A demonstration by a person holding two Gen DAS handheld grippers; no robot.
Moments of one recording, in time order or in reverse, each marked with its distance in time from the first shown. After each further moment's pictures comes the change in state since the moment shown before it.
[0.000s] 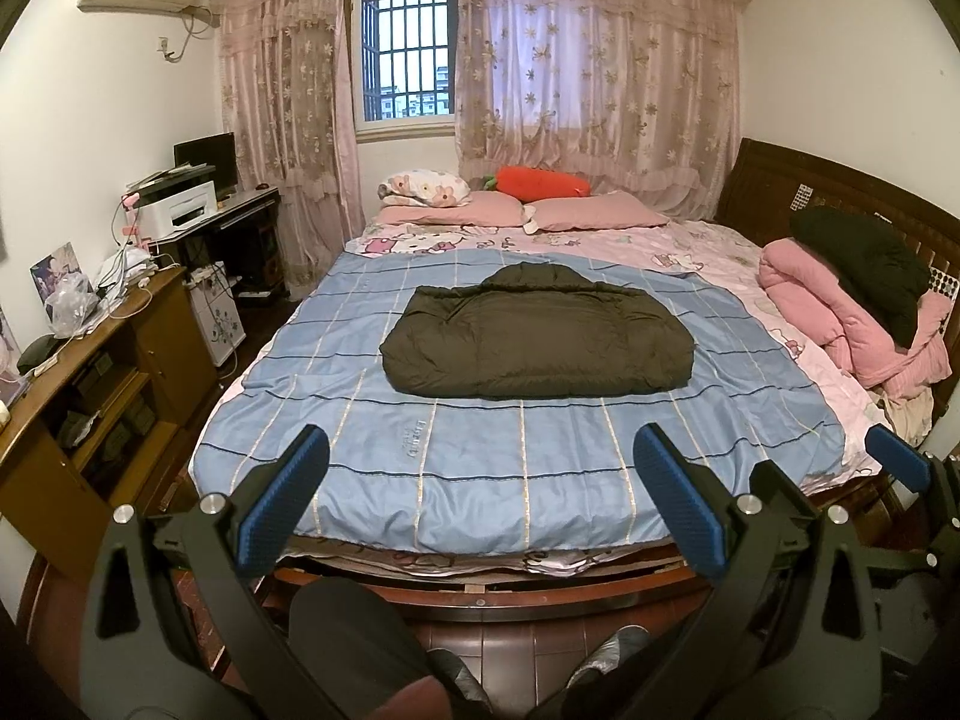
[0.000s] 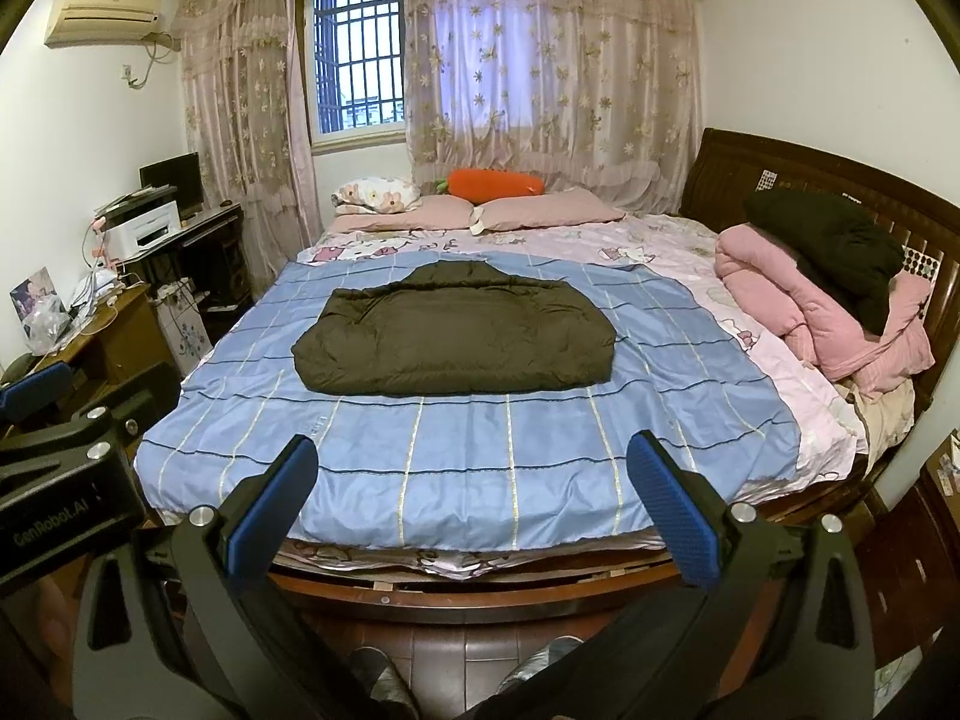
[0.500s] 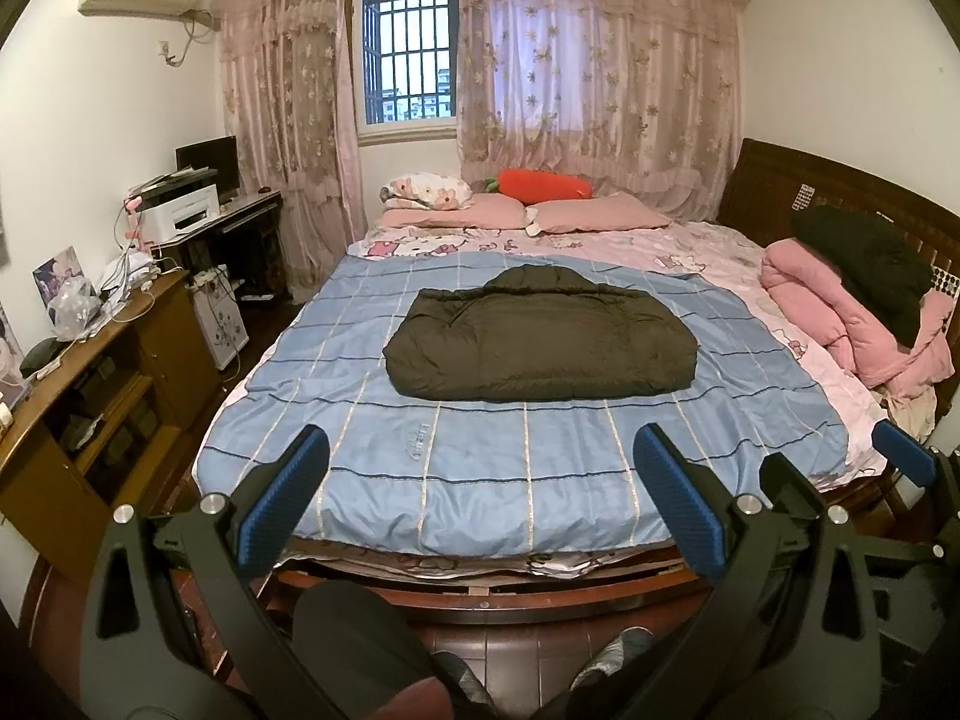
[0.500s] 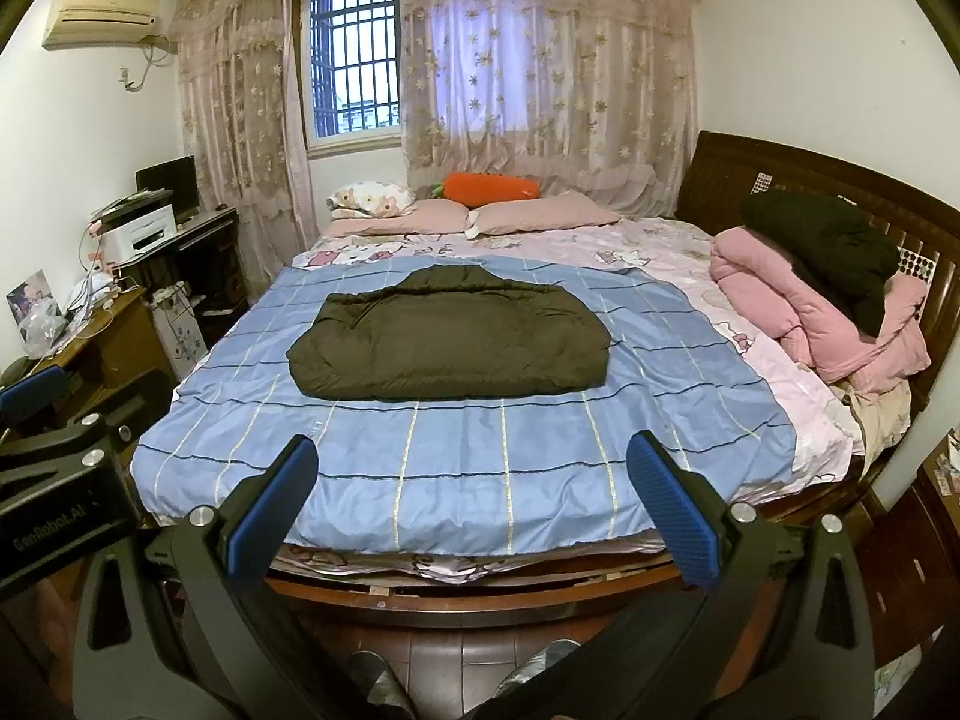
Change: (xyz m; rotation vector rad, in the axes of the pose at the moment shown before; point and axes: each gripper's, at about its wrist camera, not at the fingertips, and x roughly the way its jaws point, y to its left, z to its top) left arm 0.002 0.005 -0.004 0.006 -0.007 0.008; right arm -0.001 -0.004 0.002 0.001 -0.009 -0.011
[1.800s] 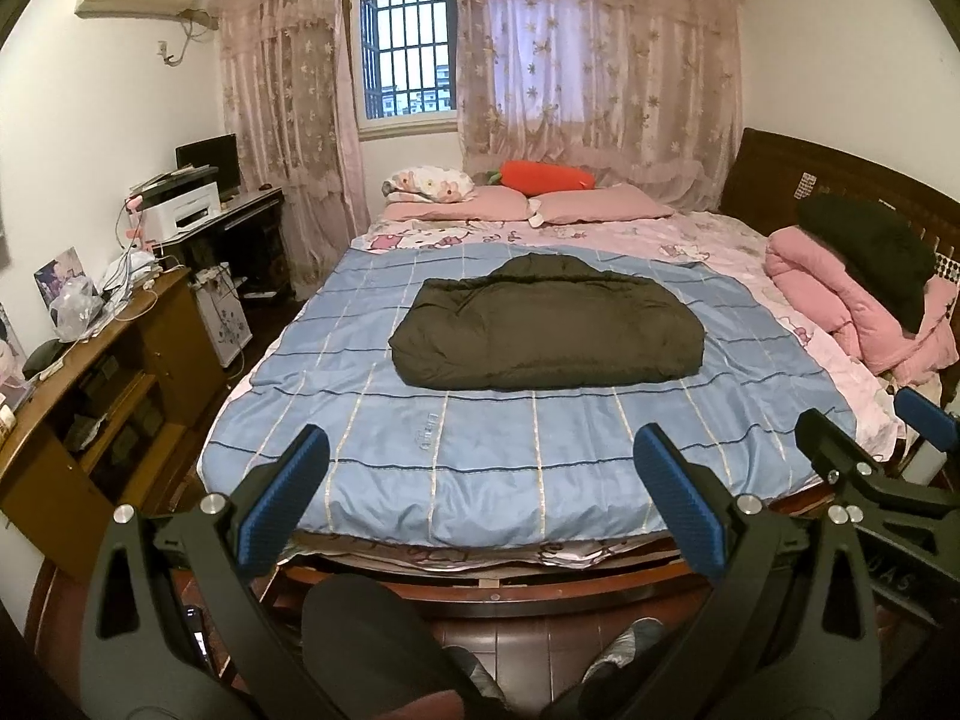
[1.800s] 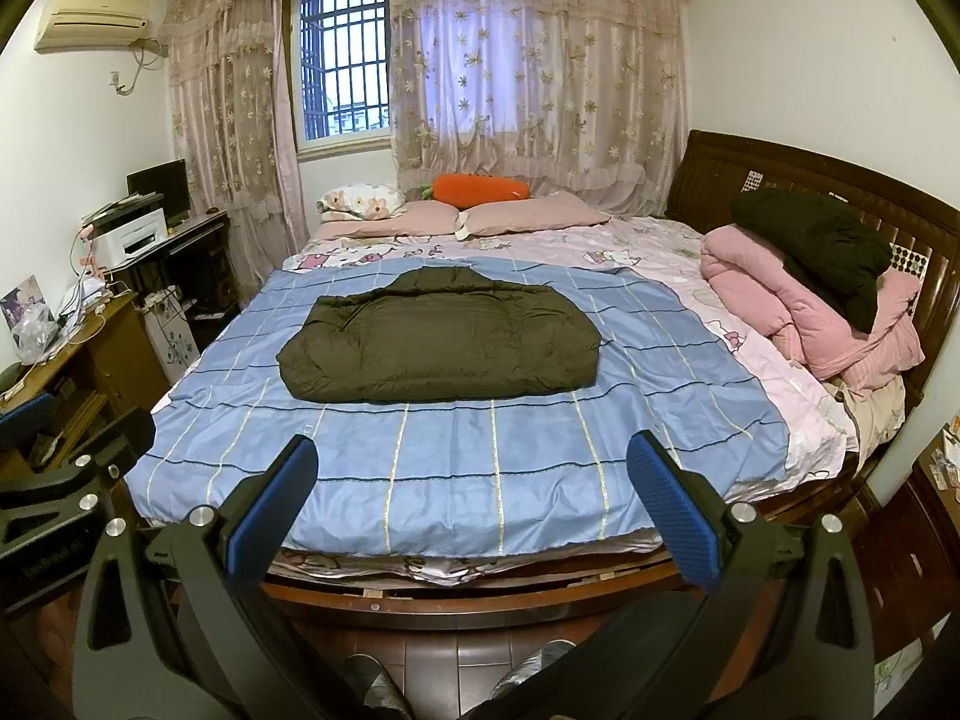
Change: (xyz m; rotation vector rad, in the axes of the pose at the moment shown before) left arm 0.005 0.004 -0.014 0.025 0.017 0.006; right arm 0.004 -0.015 0.001 0.017 -0.003 -0.016
